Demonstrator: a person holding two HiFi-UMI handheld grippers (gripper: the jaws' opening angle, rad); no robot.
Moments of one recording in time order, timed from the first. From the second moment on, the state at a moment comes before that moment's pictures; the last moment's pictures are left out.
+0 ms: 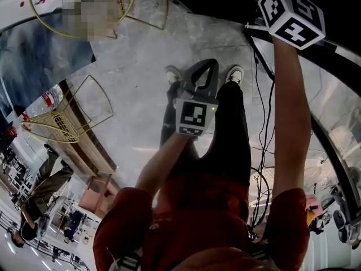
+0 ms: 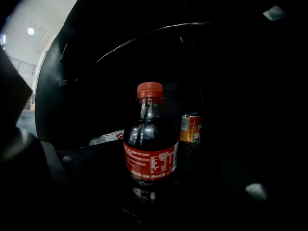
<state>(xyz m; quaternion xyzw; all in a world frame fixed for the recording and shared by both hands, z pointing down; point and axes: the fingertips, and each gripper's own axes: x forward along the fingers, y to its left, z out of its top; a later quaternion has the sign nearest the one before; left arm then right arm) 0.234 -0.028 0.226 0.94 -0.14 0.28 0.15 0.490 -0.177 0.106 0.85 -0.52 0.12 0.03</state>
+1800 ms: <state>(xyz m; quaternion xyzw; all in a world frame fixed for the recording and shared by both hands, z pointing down) 0.207 -0.080 0.063 0.93 -0.22 0.26 0.12 0.368 -0.027 0.084 0.80 -0.53 0.26 0.09</state>
